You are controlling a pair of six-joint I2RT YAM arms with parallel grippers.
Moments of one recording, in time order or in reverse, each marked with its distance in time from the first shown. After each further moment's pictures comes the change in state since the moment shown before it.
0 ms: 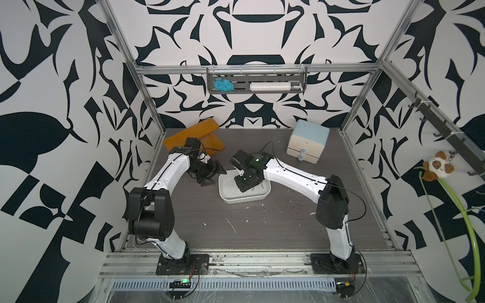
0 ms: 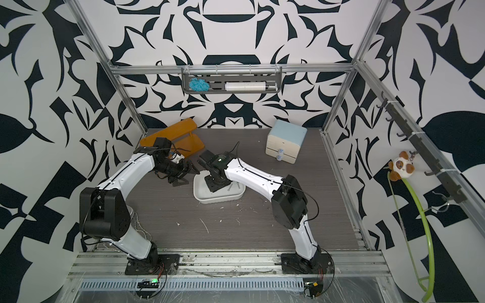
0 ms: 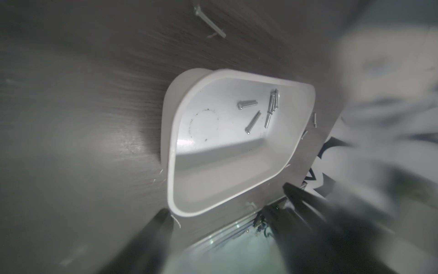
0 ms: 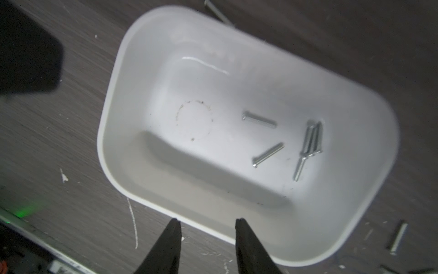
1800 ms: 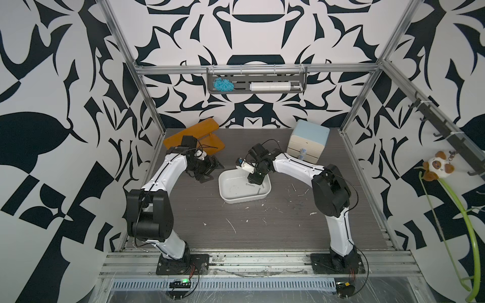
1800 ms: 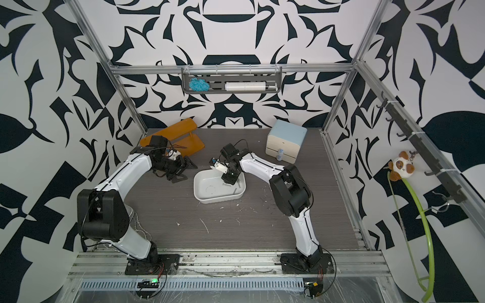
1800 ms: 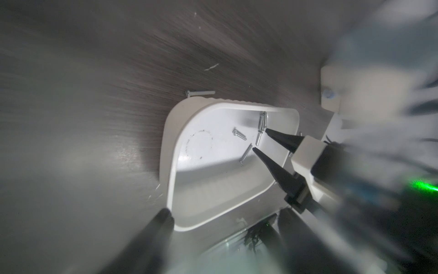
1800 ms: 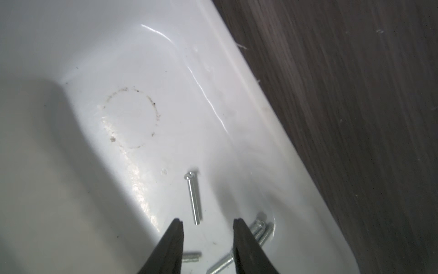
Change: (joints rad) left arm 0.035 -0.021 -0.010 0.072 -0.003 -0.078; right arm -0.237 0.077 -0.166 0.307 -0.205 -0.903
